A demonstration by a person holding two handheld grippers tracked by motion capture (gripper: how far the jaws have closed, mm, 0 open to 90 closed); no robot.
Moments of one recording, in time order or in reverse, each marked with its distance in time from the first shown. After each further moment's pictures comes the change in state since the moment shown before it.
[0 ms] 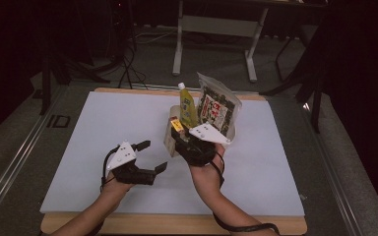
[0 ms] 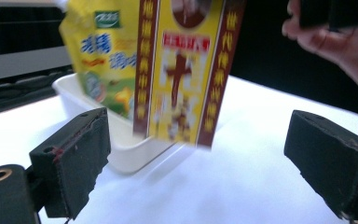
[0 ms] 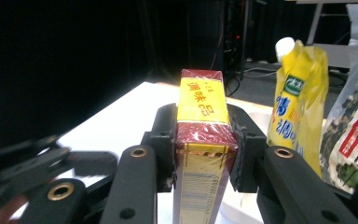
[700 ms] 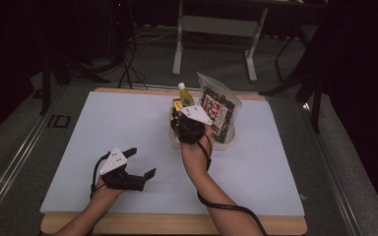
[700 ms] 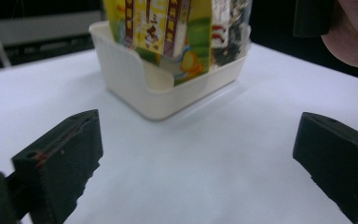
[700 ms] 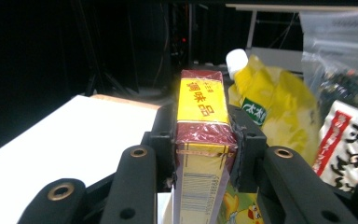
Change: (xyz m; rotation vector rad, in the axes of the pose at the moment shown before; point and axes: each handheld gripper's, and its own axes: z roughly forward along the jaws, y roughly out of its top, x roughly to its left) left arm 0.008 -0.022 -0.015 0.107 0.072 -0.066; right arm -0.014 0.008 0.070 -0.002 -0.240 -0.010
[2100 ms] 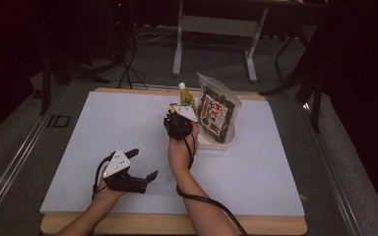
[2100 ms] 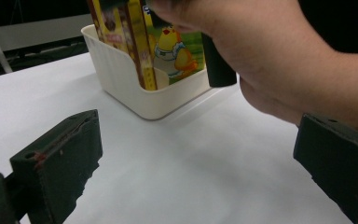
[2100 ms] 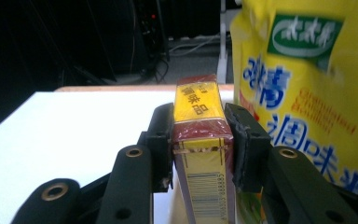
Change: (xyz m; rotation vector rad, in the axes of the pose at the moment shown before) left arm -0.007 0.000 0.002 -0.003 0.001 0.065; right arm 0.012 -0.035 0.061 0.087 -0.124 0.166
